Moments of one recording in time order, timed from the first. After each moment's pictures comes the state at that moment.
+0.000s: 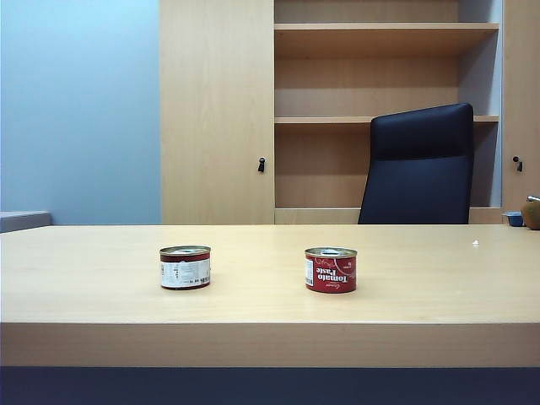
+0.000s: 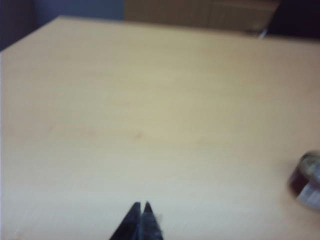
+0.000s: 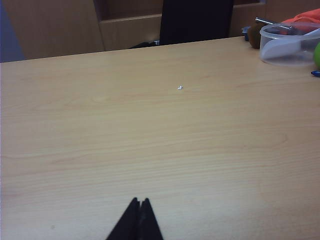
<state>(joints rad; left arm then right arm) -0.03 0.00 0.01 -0.10 0.00 -0.08 -0.02 0.00 0.01 -0.07 0.07 0.10</state>
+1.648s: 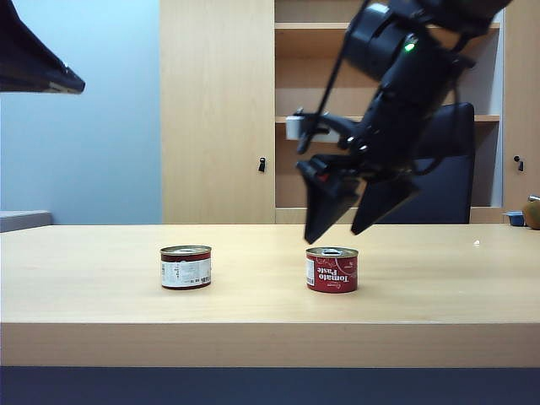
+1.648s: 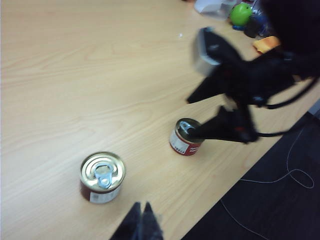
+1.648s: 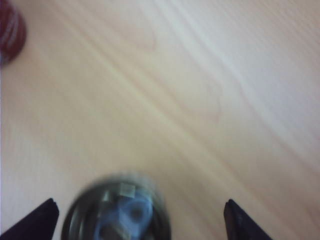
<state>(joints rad) -0.13 0.79 0.52 -0.09 0.69 0.01 0.48 1.73 1.17 -0.38 -0.09 -0.26</state>
